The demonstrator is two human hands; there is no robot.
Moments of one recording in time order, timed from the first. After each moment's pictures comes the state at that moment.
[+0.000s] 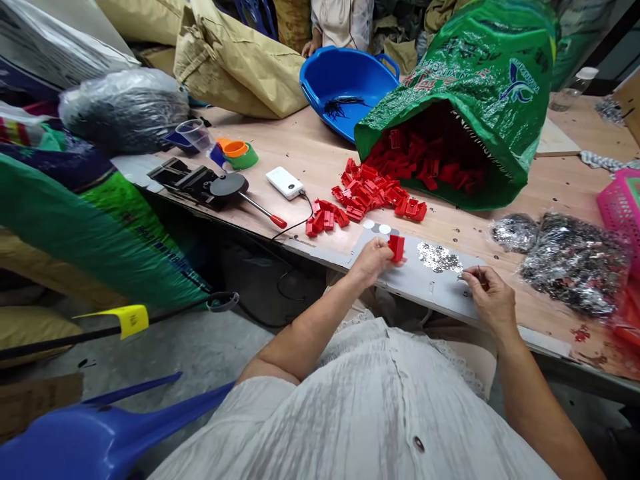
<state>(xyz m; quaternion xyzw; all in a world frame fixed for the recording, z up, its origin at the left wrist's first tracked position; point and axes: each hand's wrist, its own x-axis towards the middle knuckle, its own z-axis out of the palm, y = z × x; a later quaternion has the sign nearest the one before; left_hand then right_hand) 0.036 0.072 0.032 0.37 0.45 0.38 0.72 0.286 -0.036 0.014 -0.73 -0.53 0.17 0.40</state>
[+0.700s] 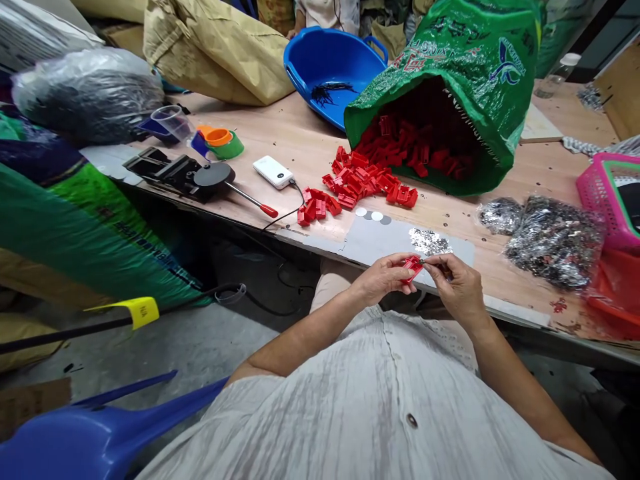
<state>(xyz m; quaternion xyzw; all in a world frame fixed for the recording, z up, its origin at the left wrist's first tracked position) 0.046 0.004 0.048 0.35 0.30 0.26 0.85 0.224 -0.050 0.052 -0.59 -0.67 0.13 0.43</state>
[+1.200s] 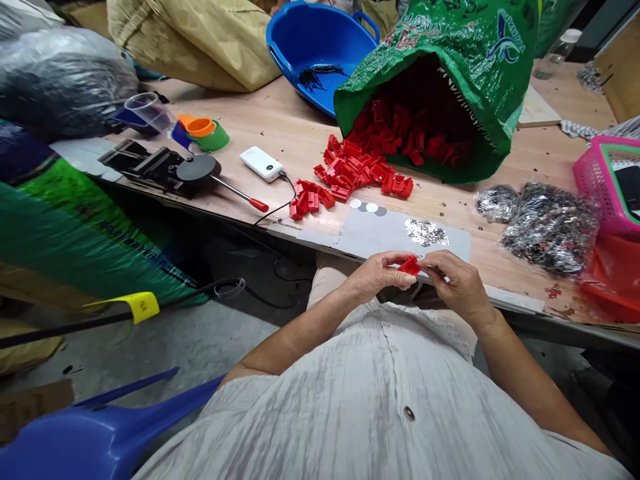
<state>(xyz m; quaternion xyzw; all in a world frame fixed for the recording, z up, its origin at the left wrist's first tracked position) 0.041 -0.003 0.048 0.38 0.32 0.25 0.83 0.238 -0.055 0.056 -0.46 -0.79 0.10 0.40</state>
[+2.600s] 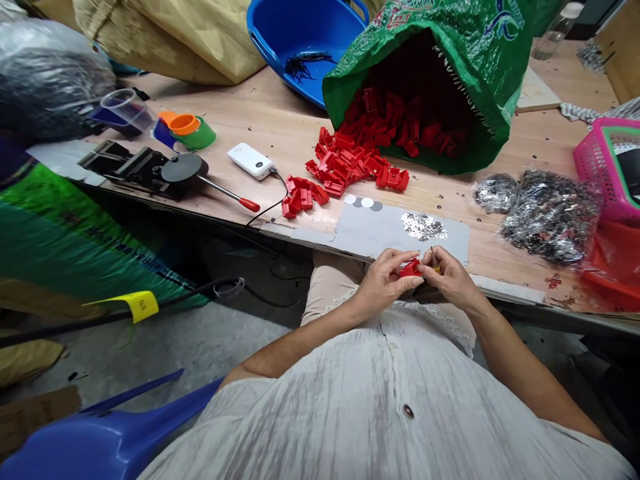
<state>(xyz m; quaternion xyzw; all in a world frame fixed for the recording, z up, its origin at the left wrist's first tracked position) 0.047 -0.024 0.044 0.63 0.35 0.33 0.61 0.241 -0.057 0.027 -0.56 -0.55 0.48 0.40</state>
